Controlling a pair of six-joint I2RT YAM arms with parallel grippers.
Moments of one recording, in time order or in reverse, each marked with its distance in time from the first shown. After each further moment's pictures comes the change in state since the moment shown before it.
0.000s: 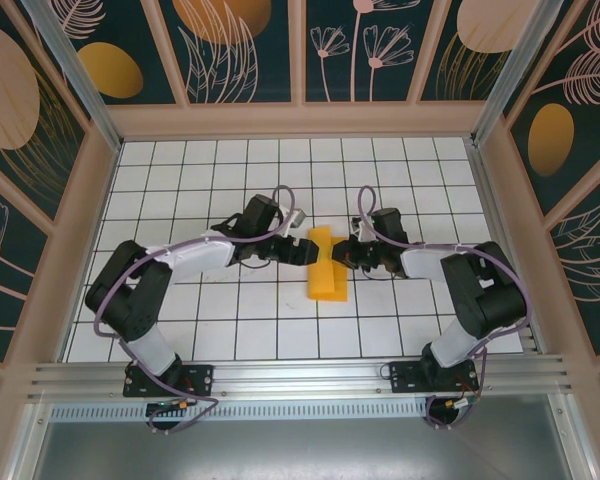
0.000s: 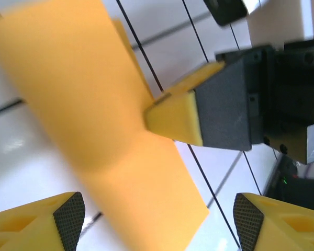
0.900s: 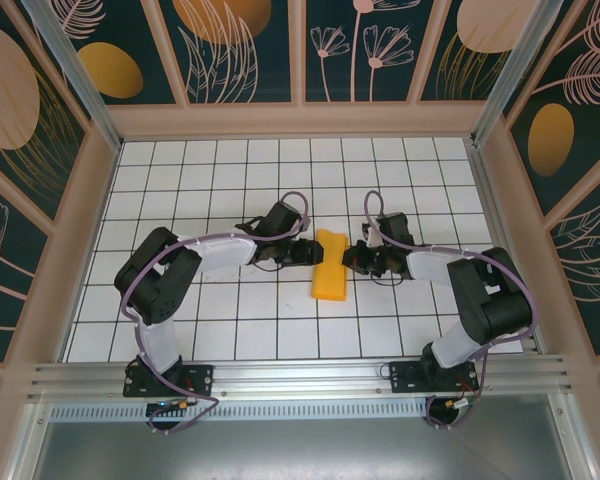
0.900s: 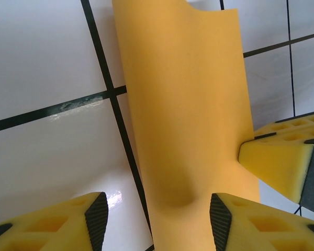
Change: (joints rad) left arm -0.078 0.187 0.103 -0.032 -0.206 -0.197; right arm -0.033 -0.040 -0.028 -0.121 0.096 -0.059
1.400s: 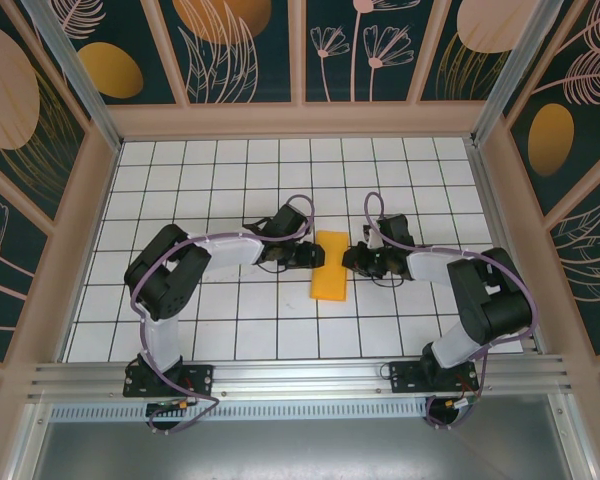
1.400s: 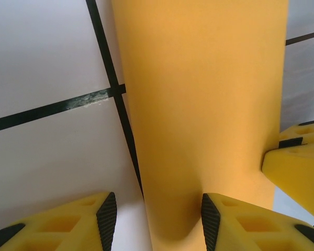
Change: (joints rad) left arm -0.022 0.053 0.038 -0.027 -0.031 0.001; right arm -0.003 -0.005 -0.008 -0.019 0.023 -0.009
